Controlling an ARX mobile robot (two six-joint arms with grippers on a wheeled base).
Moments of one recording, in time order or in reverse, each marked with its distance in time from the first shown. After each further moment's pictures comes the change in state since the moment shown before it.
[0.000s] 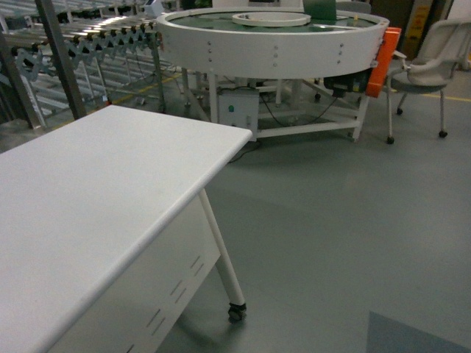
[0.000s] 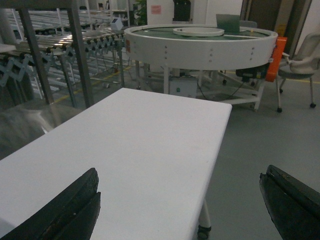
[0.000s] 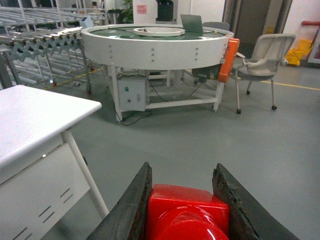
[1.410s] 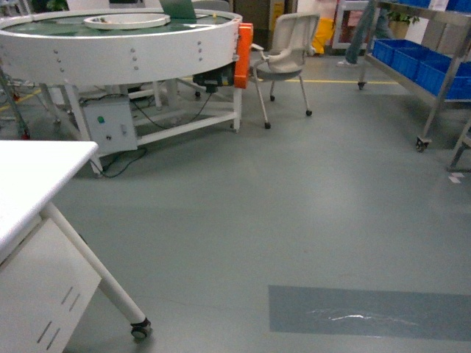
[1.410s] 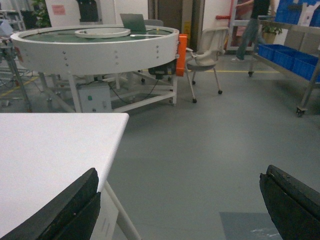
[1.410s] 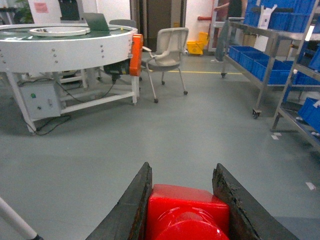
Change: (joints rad) left arm 0.000 0.000 0.000 0.000 0.000 0.000; right arm 0.000 0.000 0.000 0.000 0.000 0.000
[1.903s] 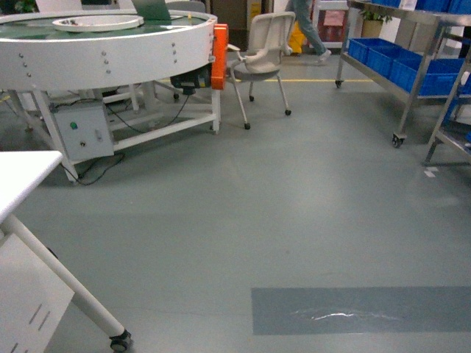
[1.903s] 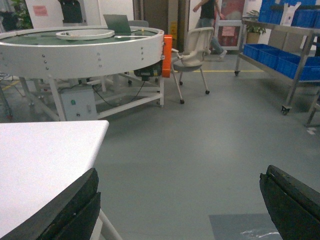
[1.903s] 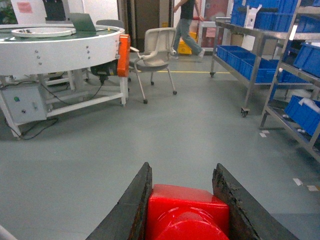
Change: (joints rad) left arm -0.001 0.000 0.000 -0.001 0.000 0.000; right arm 0.000 0.000 0.000 0.000 0.000 0.000
